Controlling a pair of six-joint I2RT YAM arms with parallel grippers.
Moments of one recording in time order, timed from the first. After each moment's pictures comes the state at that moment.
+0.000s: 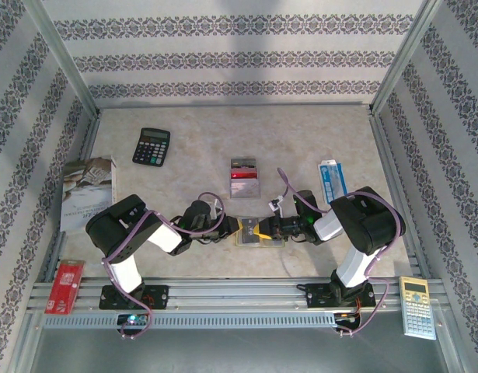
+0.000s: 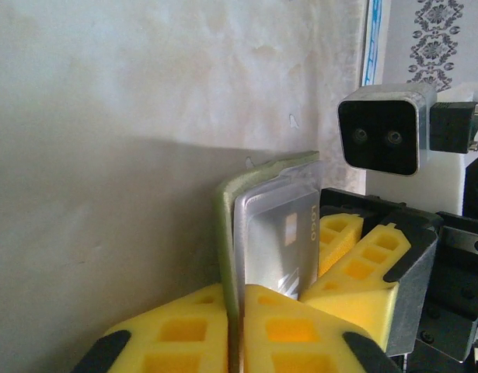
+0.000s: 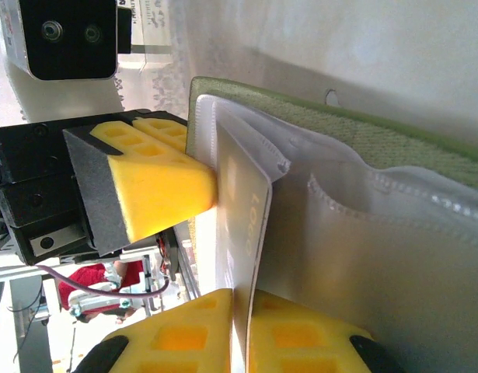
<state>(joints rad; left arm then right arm) -0.72 1.77 0.41 0.84 0.42 -1.20 0.38 1.74 0.33 0.65 -1.06 0.84</state>
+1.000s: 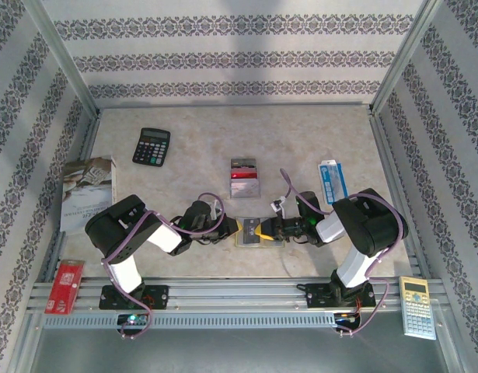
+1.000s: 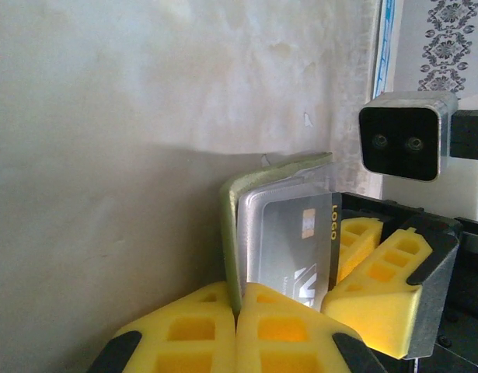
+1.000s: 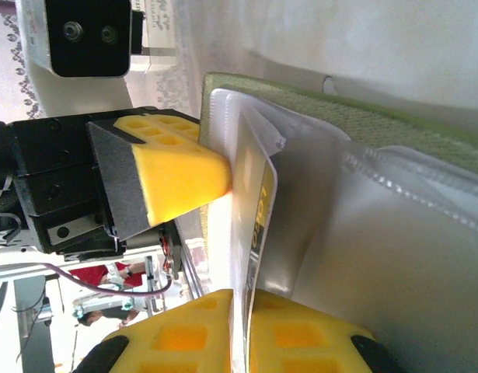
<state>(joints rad) -0.72 1.76 0.41 0.81 0.40 -1.19 0.36 1.71 0.29 0.67 -1.07 0.84</state>
